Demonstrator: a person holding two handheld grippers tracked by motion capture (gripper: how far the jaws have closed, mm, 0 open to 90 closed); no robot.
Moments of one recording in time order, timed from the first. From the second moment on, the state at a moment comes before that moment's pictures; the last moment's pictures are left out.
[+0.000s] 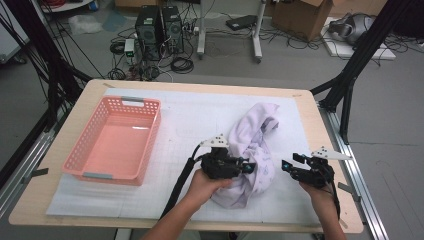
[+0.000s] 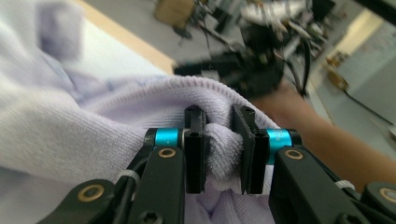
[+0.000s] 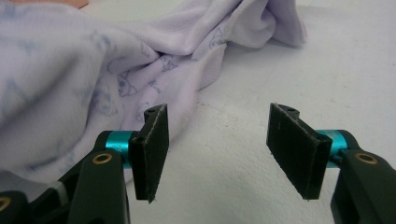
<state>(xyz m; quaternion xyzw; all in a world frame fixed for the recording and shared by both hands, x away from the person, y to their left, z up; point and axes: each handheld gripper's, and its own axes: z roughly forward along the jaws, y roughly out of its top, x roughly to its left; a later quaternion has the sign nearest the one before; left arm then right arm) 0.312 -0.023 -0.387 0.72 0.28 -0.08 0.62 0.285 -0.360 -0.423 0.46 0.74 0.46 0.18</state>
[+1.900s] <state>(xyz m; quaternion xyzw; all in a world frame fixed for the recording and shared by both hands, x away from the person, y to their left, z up) 0.342 0.091 -0.431 0.72 0.48 0.18 0.47 0.386 -0.226 -0.404 0.37 0.77 0.48 0.21</state>
